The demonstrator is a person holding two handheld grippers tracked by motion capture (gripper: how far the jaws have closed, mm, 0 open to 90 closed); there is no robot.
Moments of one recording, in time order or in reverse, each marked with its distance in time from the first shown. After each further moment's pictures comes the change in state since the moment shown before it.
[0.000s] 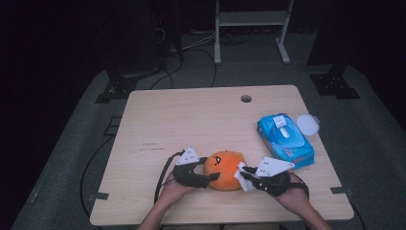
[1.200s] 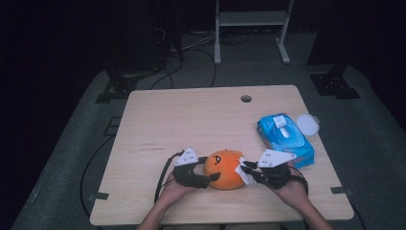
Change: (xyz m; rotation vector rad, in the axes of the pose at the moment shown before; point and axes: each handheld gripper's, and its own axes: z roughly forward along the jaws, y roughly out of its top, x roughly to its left) left arm 0.001 -0.005 0.001 -0.028 -0.025 0.046; right arm -0.021 -0.001 0.004 -0.008 -0.012 0.078
